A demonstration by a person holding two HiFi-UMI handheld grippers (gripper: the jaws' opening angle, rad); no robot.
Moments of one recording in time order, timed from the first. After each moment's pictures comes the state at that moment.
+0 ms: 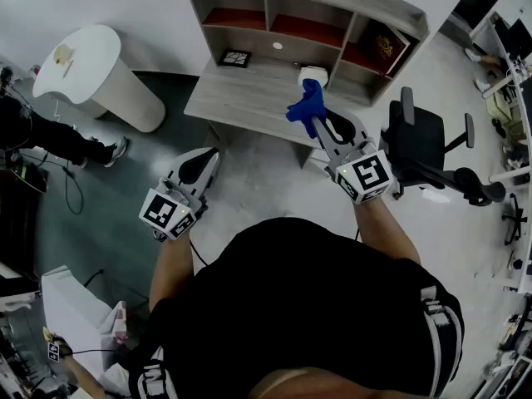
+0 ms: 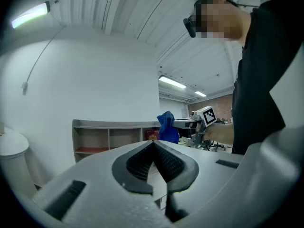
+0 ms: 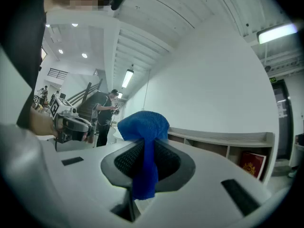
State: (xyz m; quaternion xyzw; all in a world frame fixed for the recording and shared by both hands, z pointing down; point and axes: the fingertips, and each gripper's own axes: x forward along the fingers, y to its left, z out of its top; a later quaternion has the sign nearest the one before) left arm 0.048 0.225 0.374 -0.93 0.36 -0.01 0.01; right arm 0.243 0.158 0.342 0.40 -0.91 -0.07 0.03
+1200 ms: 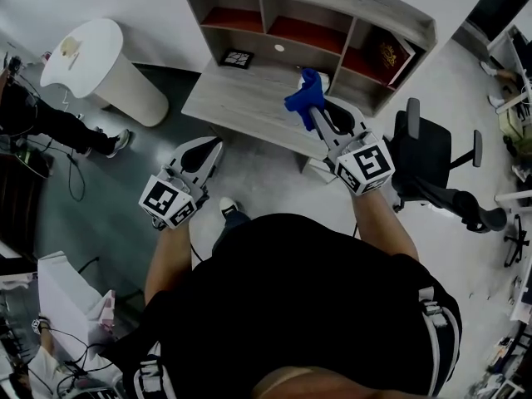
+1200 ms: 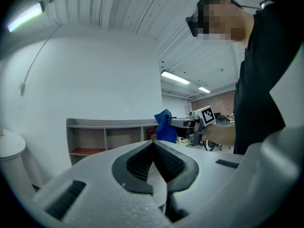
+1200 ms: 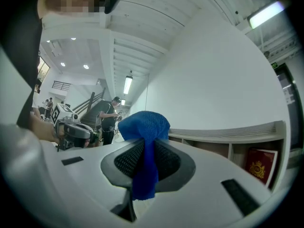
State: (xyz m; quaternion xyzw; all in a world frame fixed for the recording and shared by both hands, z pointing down) left arm 0.117 0.170 0.376 -0.93 0.38 -0.02 0.00; right arm 0.295 0.094 0.346 0.36 -0.93 -0.05 -0.01
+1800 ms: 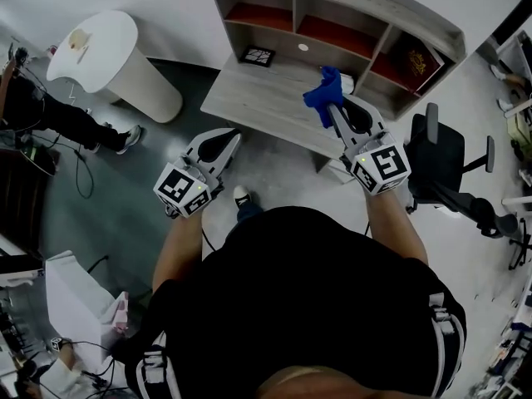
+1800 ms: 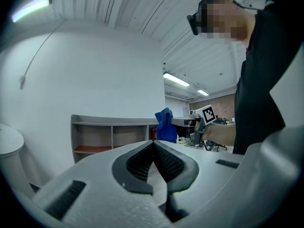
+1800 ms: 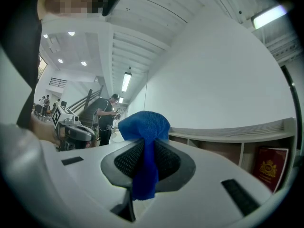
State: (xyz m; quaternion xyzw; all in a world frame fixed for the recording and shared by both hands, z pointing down) left arm 0.054 0.137 0.392 -0.93 0.36 -0.01 -0.01; right arm 0.233 0.071 0.352 0.37 -0.93 -0.05 0.01
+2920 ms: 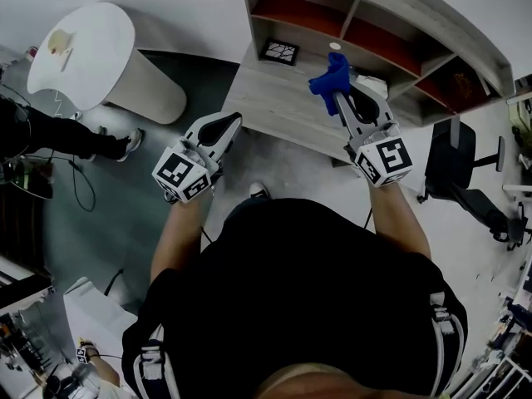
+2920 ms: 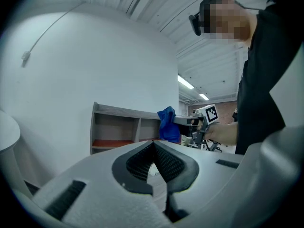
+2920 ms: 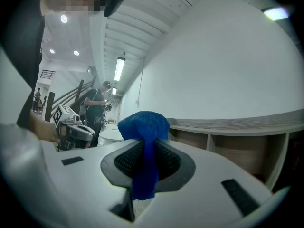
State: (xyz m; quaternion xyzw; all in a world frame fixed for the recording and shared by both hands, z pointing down) left arm -0.117 -0.032 0.442 -0.94 0.32 -0.01 -0.06; right arm 0.068 -0.080 0.390 0.41 -0.91 -0.03 0.05
